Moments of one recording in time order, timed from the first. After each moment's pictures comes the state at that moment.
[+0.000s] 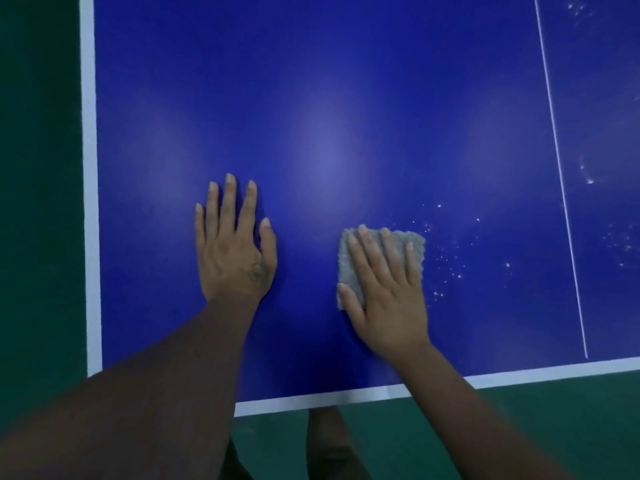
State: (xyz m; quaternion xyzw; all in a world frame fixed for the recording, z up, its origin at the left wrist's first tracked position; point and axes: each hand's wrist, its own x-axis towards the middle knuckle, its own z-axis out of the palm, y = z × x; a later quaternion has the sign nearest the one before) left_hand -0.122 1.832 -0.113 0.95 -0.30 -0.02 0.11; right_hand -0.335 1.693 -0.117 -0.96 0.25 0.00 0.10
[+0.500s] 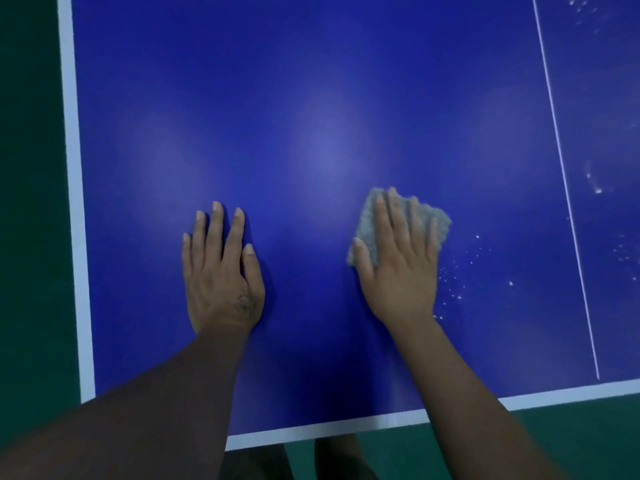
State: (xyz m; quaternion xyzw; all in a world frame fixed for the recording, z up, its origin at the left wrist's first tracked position) left_hand -0.120 1.833 -0.115 0.95 -0.30 0.00 0.13; right_hand -0.286 1.639 -0.118 -0.92 0.39 -0.05 0.09
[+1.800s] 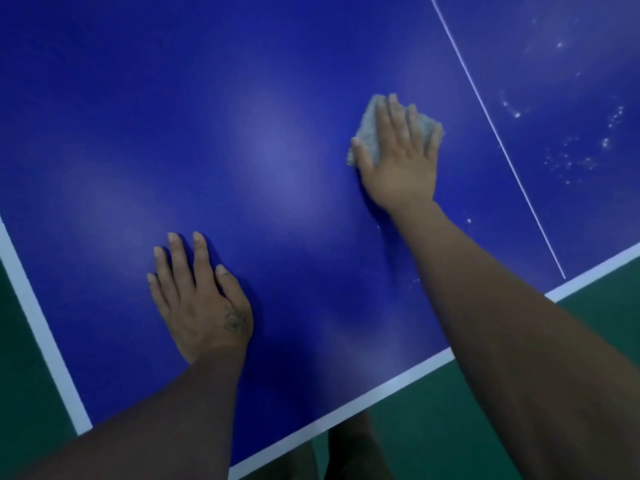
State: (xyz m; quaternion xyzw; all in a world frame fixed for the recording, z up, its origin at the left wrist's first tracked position) left_hand -0.122 1.836 -0.118 0.94 -0.30 -0.02 0.13; right_hand -0.263 1.533 -0.113 -0.83 0.55 0.01 0.10
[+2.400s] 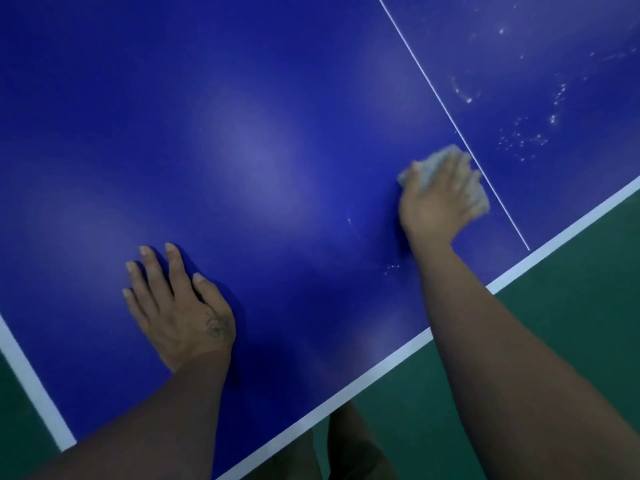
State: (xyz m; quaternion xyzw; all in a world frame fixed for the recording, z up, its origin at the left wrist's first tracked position) left_hand -0.122 1.839 -0.119 0.94 -0.30 -0.02 0.13; right_hand -0.356 1.568 -0.104 -0.60 0.79 -0.04 0.13
